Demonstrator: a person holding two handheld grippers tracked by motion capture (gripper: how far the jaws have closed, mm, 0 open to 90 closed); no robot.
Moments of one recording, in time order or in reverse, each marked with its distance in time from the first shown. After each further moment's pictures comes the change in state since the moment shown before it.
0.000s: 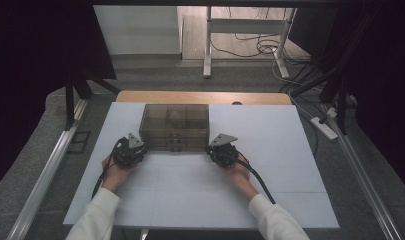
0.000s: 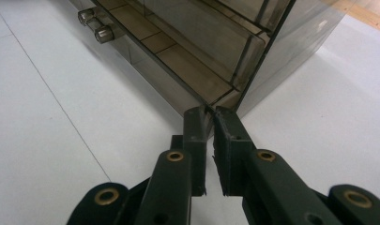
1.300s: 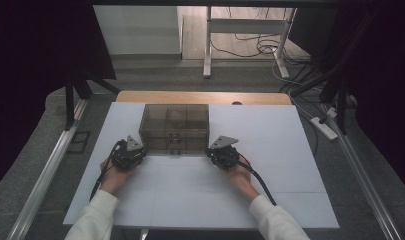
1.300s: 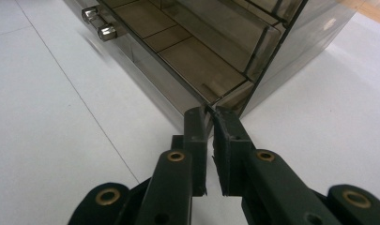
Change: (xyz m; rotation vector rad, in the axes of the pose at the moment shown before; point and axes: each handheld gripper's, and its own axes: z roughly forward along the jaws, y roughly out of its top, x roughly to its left) left arm -0.003 -0.006 -0.007 0.003 -0.025 0.000; right arm 0.004 -0.003 -0.007 0.012 0.024 -0.018
